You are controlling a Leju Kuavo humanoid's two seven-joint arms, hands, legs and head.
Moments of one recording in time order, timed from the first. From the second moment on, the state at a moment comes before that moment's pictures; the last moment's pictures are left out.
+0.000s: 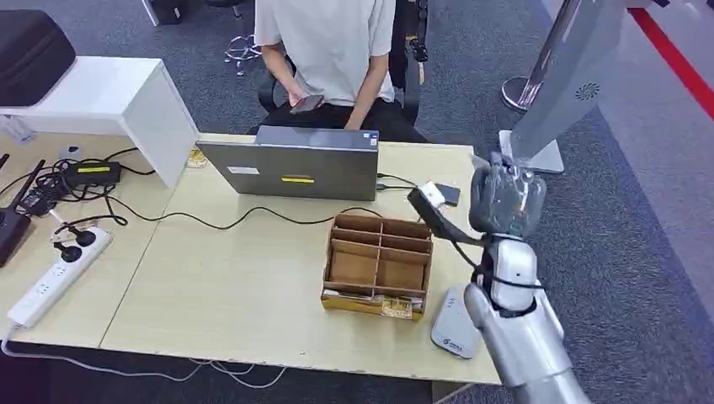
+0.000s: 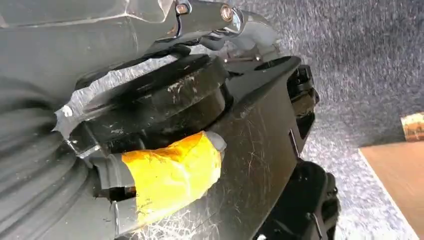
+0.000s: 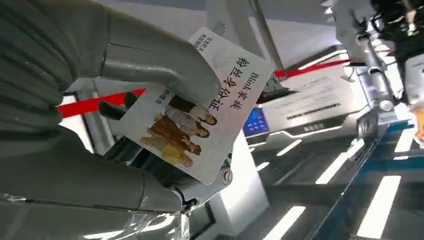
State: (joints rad) left arm -0.02 -0.24 1.21 -0.21 -1.31 -0.38 -0.50; right arm -0.33 -0.08 0.37 -1.38 1.44 -0.48 0.17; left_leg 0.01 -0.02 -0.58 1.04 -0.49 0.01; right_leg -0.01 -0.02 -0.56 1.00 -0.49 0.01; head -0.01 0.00
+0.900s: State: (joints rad) left arm -0.02 -0.25 1.25 -0.21 -1.28 -0.36 -0.51; right arm 0.16 -0.23 0.27 -1.85 1.48 -0.52 0.07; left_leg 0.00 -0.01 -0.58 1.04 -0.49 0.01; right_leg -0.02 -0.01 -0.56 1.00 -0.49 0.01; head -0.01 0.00
